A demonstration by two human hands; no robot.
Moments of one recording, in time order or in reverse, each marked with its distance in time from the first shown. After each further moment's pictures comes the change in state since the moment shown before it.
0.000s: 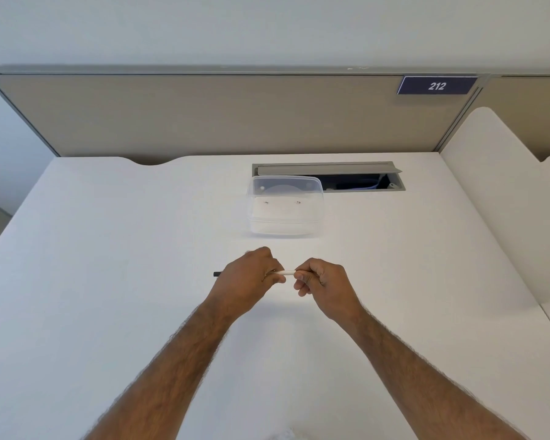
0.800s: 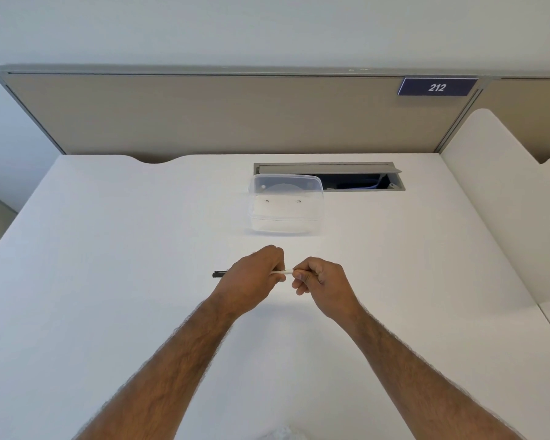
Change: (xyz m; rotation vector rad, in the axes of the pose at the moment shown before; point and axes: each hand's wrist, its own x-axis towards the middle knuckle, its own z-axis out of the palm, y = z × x) left_hand -0.009 0.011 0.004 -0.086 0.020 -0.020; right_hand -0.008 -0.003 0.001 0.049 -0.018 0.016
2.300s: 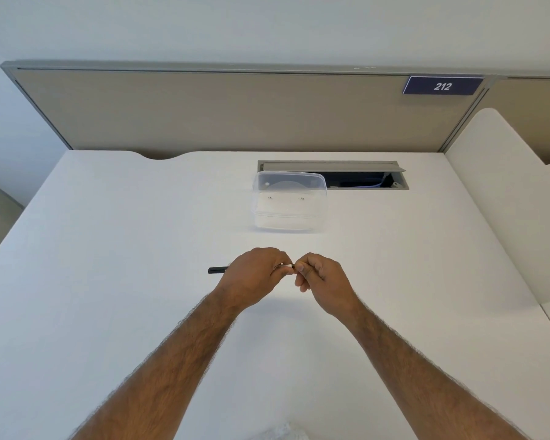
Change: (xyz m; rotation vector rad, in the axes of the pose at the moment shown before) left_hand 0.001 0.004 -0.003 0.075 -0.016 0.015; right_hand -0.003 -0.009 0.002 0.046 -0.043 -0.014
